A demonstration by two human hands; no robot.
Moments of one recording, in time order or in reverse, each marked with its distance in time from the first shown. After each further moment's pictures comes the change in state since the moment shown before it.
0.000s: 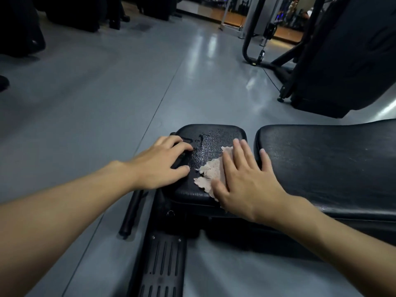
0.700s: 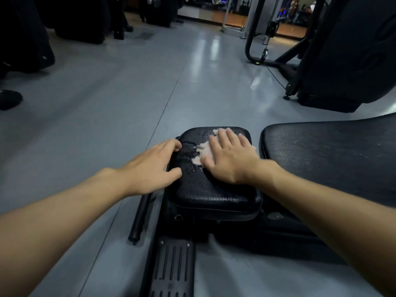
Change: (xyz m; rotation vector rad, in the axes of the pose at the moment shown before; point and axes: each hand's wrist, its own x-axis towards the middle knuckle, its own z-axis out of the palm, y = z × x) left_hand -0.015 0.001 -0.014 -0.005 0.027 -0.084; right_hand 0.085 0.002 0.005 0.017 0.029 -0.068
